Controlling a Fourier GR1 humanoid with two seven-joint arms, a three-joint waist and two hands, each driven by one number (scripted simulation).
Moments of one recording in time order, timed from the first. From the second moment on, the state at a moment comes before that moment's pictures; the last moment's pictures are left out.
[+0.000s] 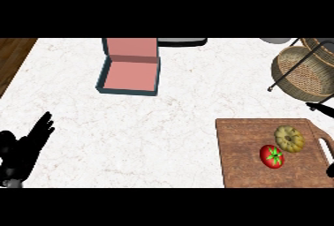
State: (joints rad) left arm 0.06 0.43 0.04 -1.34 0.18 0.00 0.11; right arm -0.13 -0.73 -0.06 -1.48 0.39 0.68 0.33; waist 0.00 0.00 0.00
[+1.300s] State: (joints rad) left arm 0.06 0.32 0.14 -1.37 0.07 -0.07 0.12; right arm -0.19 -0.56 -0.10 -1.24 0.65 0.62 0.08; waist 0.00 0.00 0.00
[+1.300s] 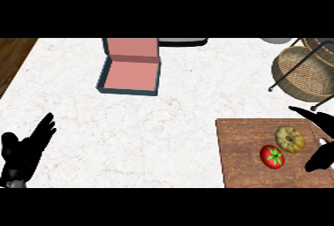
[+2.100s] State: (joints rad) left arm 0.03 0.29 0.18 -1.36 0.02 -0.10 0.14; right arm -0.24 -0.48 -0.07 -1.07 0.78 0.52 -0.02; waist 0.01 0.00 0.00
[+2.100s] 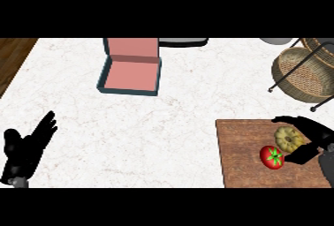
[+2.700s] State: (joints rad) left arm 0.02 0.29 0.21 -1.35 0.01 -0.12 0.14; right arm -0.20 -0.41 -0.10 -1.16 0.78 0.40 -0.08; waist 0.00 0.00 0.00
